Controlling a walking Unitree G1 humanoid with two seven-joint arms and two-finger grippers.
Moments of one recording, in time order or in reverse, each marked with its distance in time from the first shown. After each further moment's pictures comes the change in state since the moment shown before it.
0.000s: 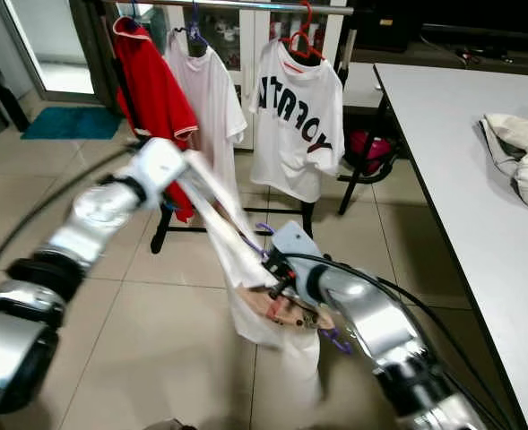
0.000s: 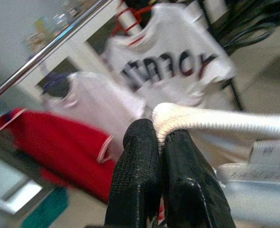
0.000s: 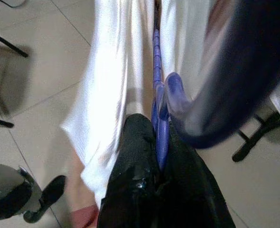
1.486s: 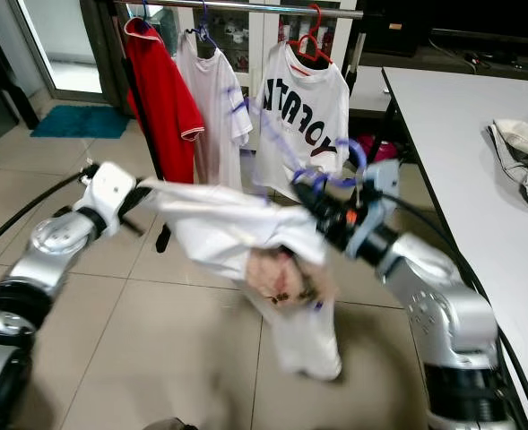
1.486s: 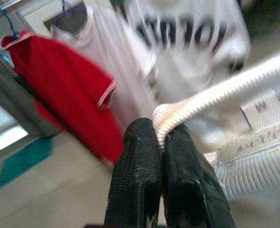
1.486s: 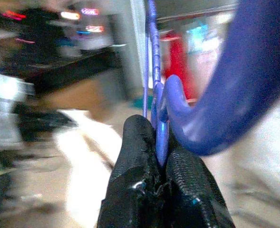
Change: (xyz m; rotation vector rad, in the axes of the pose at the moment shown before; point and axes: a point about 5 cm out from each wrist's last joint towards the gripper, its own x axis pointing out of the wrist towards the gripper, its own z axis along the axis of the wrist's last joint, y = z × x) left arm -0.030 -0.003 -0.044 -0.289 0.035 0.034; right arm -0.069 -0.048 0.054 0.302 -0.583 -0.134
